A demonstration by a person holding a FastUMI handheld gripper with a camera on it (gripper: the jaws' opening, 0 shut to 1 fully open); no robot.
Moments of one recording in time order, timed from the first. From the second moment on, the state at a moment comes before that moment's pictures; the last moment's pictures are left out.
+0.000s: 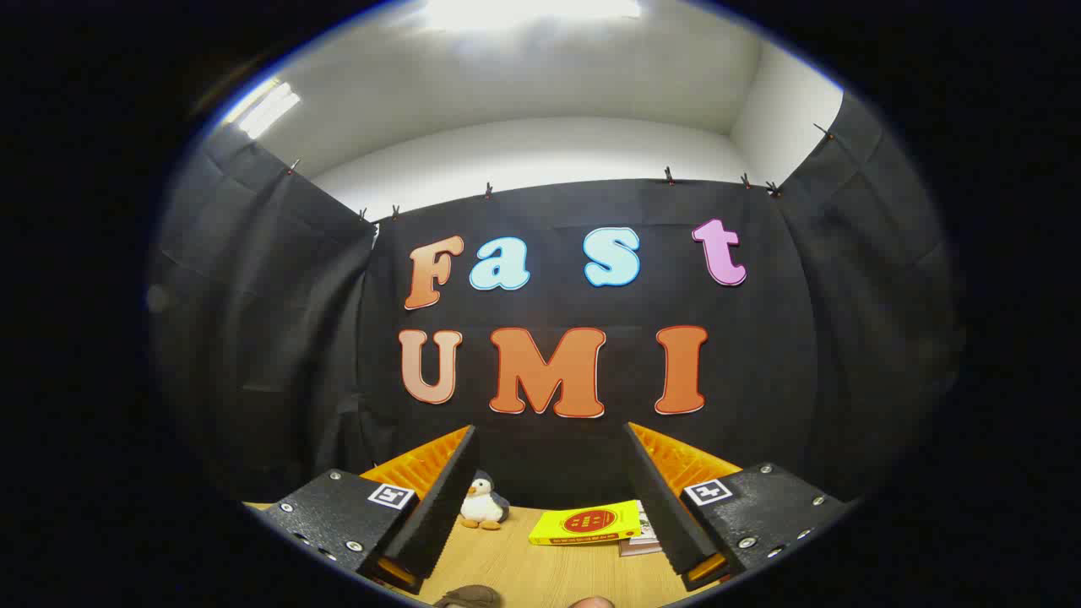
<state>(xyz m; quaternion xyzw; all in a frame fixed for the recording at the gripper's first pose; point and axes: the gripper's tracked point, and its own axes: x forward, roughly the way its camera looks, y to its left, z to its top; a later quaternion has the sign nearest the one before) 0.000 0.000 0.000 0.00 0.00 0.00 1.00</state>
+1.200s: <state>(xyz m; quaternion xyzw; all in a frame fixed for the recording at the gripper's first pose) 0.005 0.026 -0.022 0.01 0.03 0.01 1.00</state>
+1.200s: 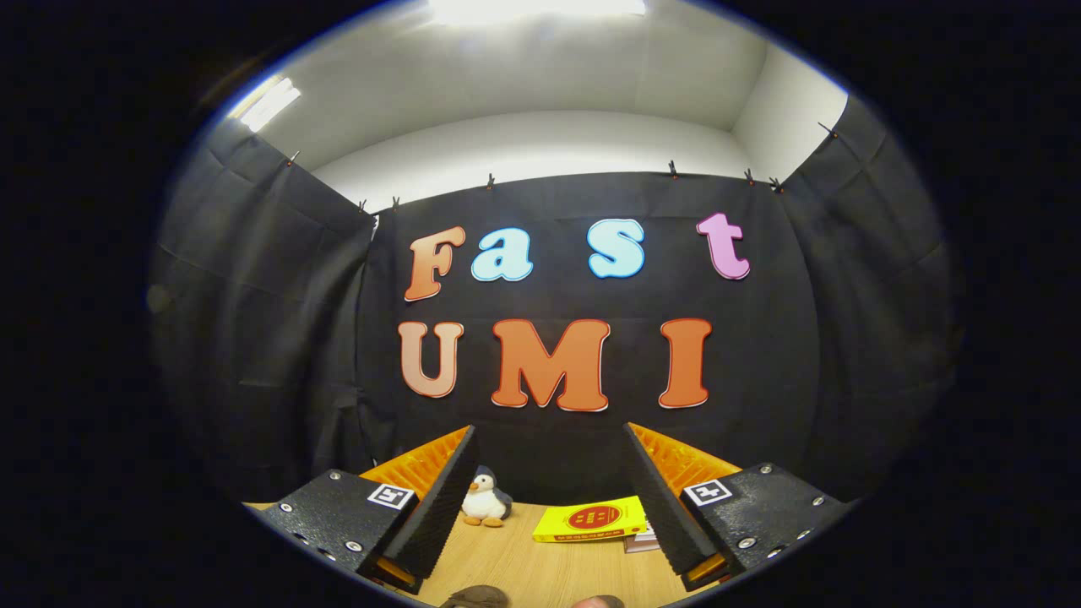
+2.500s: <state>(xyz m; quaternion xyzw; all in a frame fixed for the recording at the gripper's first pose) -0.078 0.226 -0.240 0.27 0.46 0.26 0.80</state>
